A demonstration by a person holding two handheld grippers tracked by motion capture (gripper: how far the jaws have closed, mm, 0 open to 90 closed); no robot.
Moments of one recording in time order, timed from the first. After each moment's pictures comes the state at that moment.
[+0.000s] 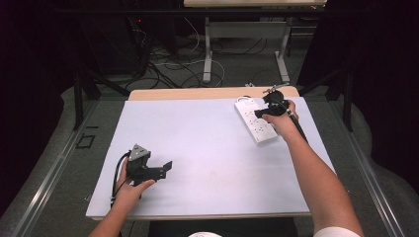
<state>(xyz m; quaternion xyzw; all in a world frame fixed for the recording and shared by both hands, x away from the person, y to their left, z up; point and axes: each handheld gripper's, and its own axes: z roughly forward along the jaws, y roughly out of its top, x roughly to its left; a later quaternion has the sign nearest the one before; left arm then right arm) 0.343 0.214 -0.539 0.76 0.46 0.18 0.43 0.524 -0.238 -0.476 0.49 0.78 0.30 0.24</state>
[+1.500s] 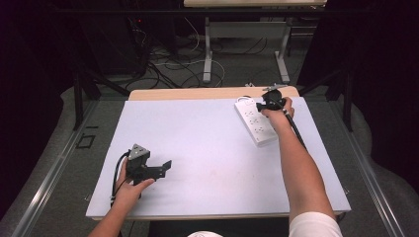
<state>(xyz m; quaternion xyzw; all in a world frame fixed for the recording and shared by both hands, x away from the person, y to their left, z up) 0.347 0.214 -0.542 0.75 0.47 0.17 0.44 0.554 -0.240 -0.502 0.50 0.74 0.34 0.29</state>
